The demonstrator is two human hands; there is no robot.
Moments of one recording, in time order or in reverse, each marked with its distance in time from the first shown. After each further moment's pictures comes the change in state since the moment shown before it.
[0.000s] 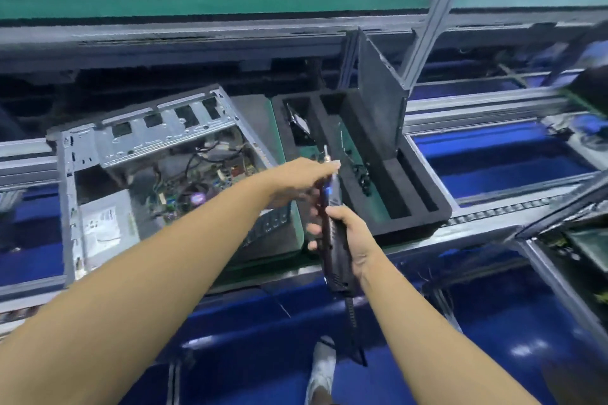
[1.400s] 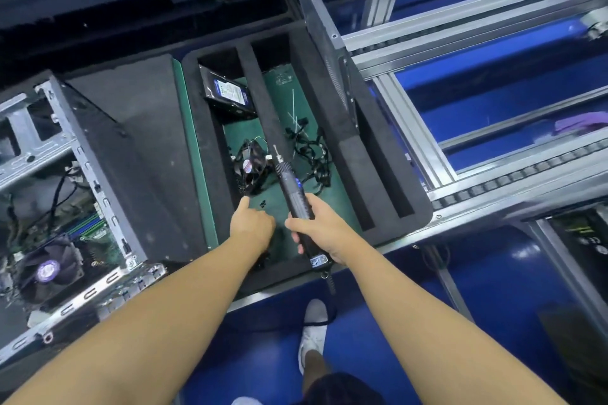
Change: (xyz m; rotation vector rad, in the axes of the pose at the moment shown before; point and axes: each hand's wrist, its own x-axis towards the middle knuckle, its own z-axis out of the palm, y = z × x) left_hand 0.211 -0.129 0.073 1.721 -0.169 -0.316; right_hand 0.119 -0.080 -0.182 -0.640 0.118 0.160
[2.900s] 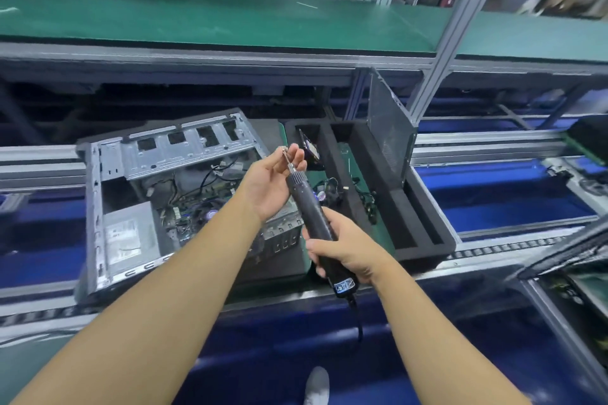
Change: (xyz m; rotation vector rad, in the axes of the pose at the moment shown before) left_hand -0.261 -0.156 -0.017 3.057 -0.432 -0.473; right_hand -0.153 -0.064 0.209 -0.159 -0.240 -0.300
